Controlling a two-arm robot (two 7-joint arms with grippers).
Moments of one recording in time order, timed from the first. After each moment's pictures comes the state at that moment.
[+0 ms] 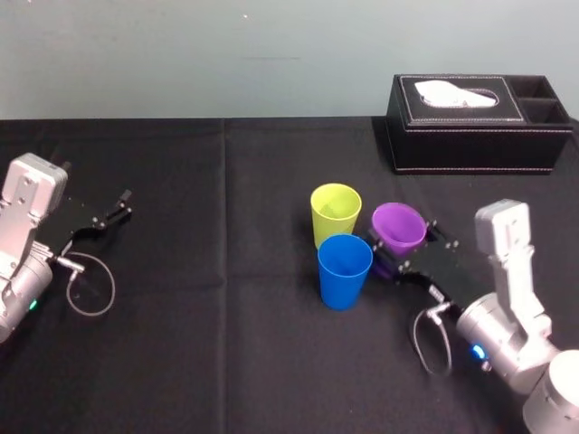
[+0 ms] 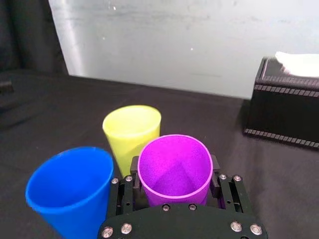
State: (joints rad) left arm -0.20 0.60 0.45 -1.41 -0.25 -0.12 0.03; right arm -0.01 0.28 -0.19 -1.49 0.23 -0.12 0.29
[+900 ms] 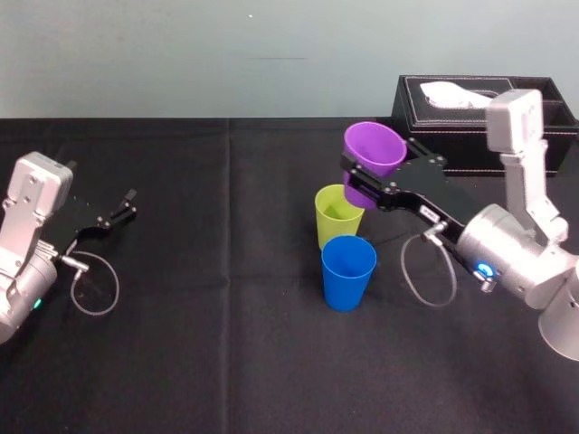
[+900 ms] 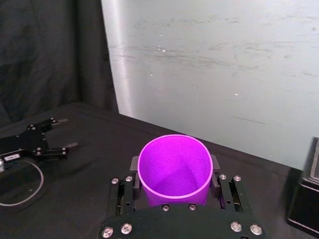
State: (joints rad) left arm -0.20 0.60 0.45 -1.41 -0.25 -0.12 0.03; right arm 0.14 0.36 -0.24 -1.66 0.38 0.11 0.39
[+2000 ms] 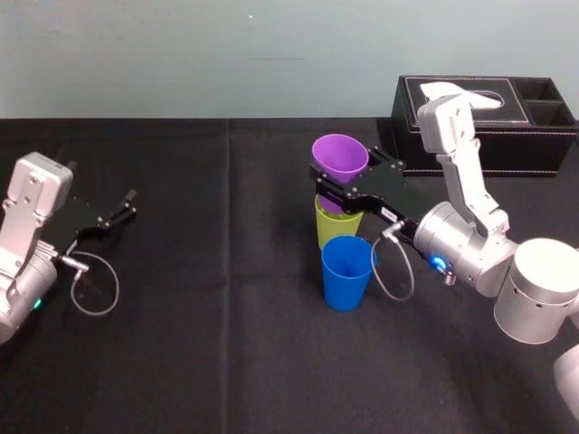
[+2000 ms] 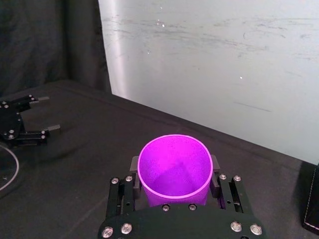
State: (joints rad) left arm -0.20 0.60 0.45 -1.41 -0.25 -0.12 0.03; right arm 0.26 0.32 -0.36 -1.50 0.31 0.11 0.34
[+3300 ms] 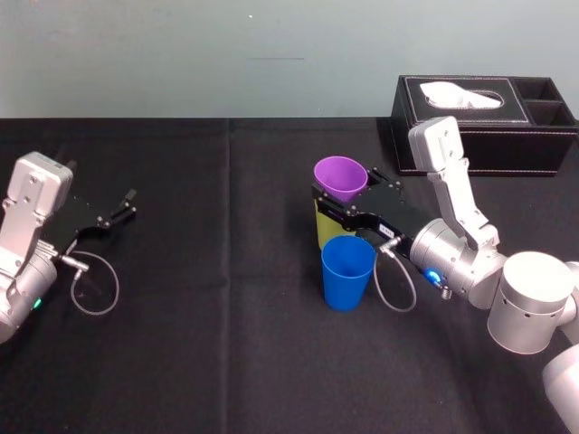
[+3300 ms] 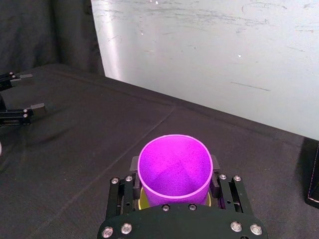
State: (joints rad) left arm -0.20 0.60 0.45 -1.41 -0.25 -0.12 0.03; right arm 0.27 0.29 -0.36 -1.41 0.29 0.09 0.34
